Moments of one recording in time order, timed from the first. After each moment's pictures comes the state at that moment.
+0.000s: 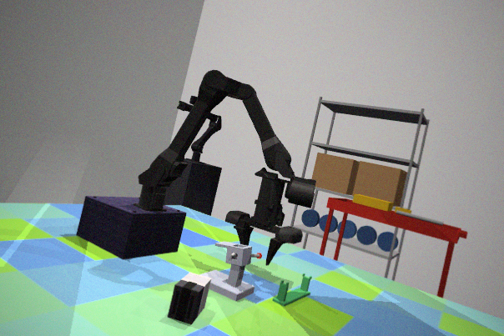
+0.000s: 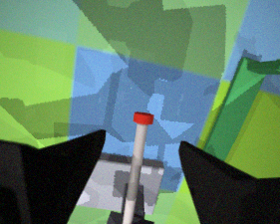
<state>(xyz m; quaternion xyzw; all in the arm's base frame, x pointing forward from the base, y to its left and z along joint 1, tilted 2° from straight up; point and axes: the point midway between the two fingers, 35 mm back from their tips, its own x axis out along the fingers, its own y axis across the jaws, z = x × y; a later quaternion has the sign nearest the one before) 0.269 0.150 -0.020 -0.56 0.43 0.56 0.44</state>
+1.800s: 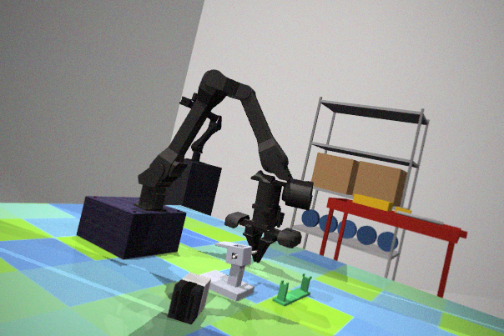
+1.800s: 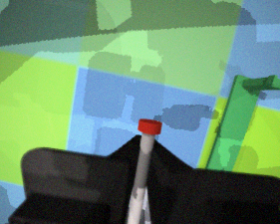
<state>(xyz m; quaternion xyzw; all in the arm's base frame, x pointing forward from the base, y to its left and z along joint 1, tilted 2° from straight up) 0.265 0.157 -0.026 -0.51 0.41 0.59 0.47</state>
